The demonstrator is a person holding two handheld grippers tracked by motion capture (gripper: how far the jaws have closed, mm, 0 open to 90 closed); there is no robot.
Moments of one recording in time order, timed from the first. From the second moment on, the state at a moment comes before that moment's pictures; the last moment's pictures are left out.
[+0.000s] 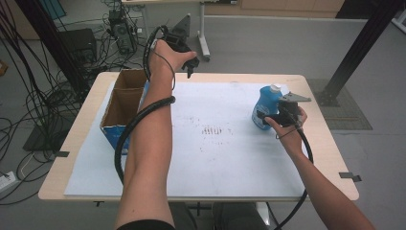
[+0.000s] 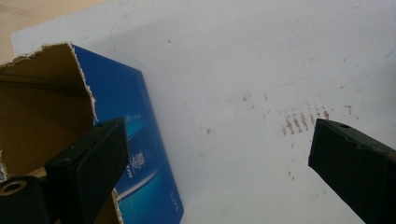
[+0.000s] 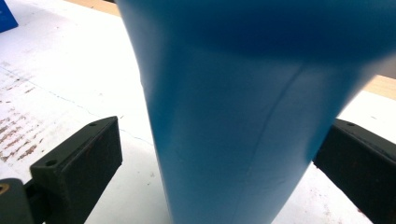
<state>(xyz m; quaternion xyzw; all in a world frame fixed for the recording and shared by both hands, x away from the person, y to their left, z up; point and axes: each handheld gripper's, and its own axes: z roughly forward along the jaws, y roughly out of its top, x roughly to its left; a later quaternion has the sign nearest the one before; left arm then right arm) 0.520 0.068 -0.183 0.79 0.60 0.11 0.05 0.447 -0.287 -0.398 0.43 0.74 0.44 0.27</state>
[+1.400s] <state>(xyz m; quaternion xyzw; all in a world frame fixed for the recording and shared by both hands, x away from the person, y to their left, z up) 0.519 0.069 -0.180 0.79 0.60 0.11 0.05 0.447 -0.287 -0.398 0.43 0.74 0.44 0.27</state>
